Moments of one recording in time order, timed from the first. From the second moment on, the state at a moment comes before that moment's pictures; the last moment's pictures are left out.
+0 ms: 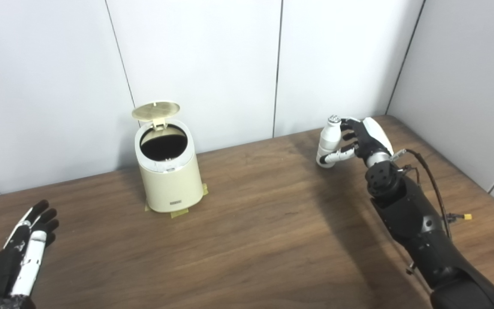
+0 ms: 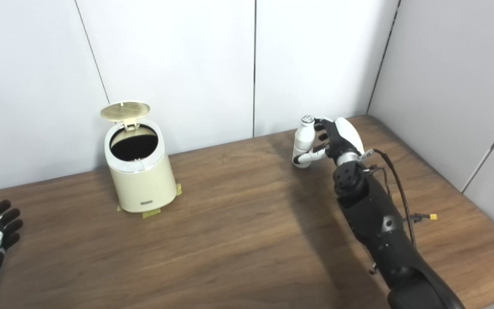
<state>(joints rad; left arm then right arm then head) -0.06 0.20 0.09 -0.49 -0.06 0.47 -0.05 -0.48 -0.50 -0.03 0.37 -0.40 0.38 -0.10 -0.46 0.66</state>
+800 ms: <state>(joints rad) -0.06 0.22 0.07 -0.49 -0.06 0.47 -0.04 -0.50 -0.46 -0.06 0.45 -0.37 0.23 -0.21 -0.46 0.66</state>
